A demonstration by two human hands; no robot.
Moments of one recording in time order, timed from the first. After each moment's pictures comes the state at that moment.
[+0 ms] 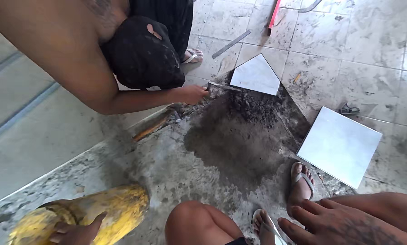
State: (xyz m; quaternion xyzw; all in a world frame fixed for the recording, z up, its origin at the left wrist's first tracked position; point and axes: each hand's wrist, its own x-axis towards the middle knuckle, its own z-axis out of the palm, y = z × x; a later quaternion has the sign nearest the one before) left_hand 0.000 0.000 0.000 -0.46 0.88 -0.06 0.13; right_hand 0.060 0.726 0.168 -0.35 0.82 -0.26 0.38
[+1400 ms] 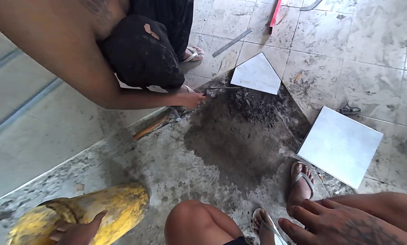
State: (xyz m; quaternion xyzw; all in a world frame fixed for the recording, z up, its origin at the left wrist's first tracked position) left_hand 0.000 0.001 0.000 -0.46 0.87 -0.07 0.13; right_hand 0.060 0.727 0.166 -0.36 0.81 -0.26 0.38
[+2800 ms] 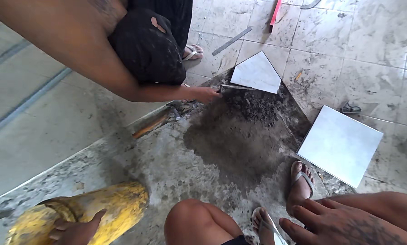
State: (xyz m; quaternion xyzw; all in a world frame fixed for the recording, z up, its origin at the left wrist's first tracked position) left_hand -0.001 0.000 0.000 -0.46 0.88 -0.07 0.13; right_hand 0.059 0.728 0.168 -0.36 0.81 -0.26 0.39
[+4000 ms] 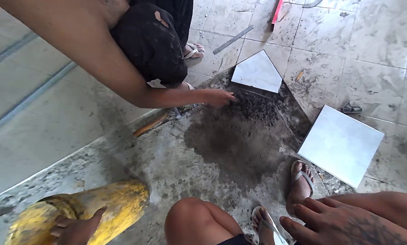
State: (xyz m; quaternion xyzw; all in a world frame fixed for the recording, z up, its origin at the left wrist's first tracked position) left_hand 0.000 -0.001 0.000 -0.46 0.88 -0.06 0.12; right_hand 0.061 0.728 0.165 -0.36 0.81 -0.25 0.38
